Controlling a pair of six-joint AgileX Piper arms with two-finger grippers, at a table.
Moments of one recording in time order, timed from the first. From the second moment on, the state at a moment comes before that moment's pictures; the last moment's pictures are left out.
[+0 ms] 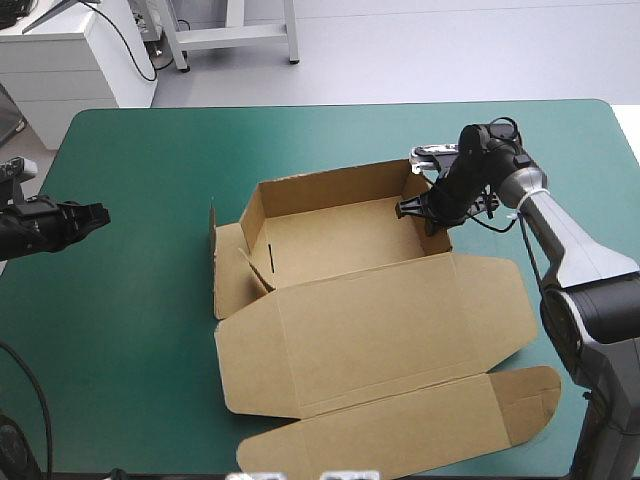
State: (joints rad) left arm 0.54 1.38 -1.17 -0.89 1.07 0.72; right arm 0.22 1.95 -1.73 0.19 1.20 -0.03
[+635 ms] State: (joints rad) left arm 0.54 1.40 -1.17 -0.91 1.00 0.72; right arm 0.22 1.70 -1.90 0.27 1.25 -0.09
